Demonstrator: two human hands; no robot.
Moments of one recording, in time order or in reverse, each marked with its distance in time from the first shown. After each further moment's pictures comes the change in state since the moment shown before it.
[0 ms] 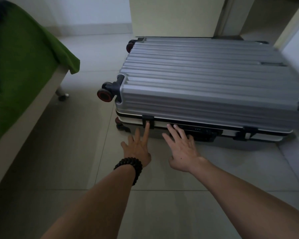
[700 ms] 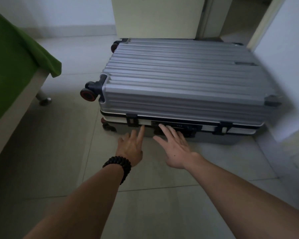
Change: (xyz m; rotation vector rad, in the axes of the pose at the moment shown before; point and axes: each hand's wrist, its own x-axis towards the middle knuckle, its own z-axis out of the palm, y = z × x) left_hand 0.001 0.018 -0.012 0.075 0.048 0.217; right_hand -0.017 0.023 -0.008 0.039 -0.055 -0.017
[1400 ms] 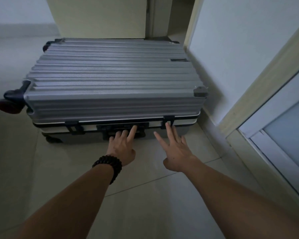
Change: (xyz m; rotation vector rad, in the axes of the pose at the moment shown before) left_hand 0.038 0.132 0.006 -0.029 0.032 0.254; right_hand -0.104 0.124 0.020 -0.011 -0.054 0.361
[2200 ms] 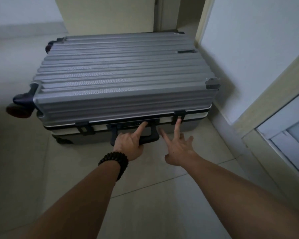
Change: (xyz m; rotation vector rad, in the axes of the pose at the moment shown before) left_hand 0.007 -0.009 -0.018 -0.069 0.020 0.012; right_hand 0.045 -0.022 0.010 -0.005 -0.053 0.164
